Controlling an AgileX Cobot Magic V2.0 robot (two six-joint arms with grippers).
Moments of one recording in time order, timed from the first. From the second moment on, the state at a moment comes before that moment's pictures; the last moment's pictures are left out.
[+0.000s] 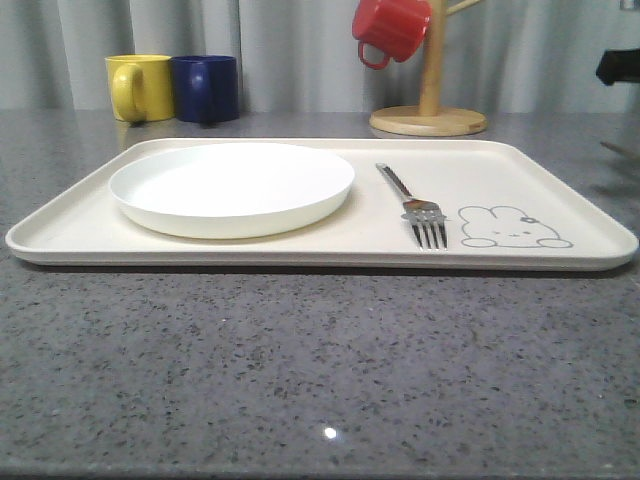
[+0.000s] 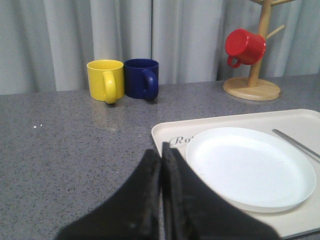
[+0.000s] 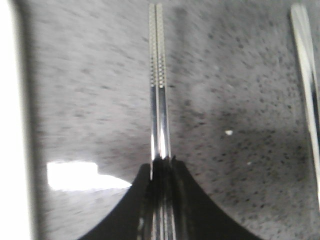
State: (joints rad) left arm -0.26 0.35 -0.40 -0.19 0.21 0.17; right arm -0.02 1.65 -1.32 0.07 0.89 0.03
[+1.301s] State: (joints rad) left arm -0.26 0.35 -0.40 -0.19 0.21 0.17; right arm 0.42 1.71 -1.33 -0.07 0.80 0.58
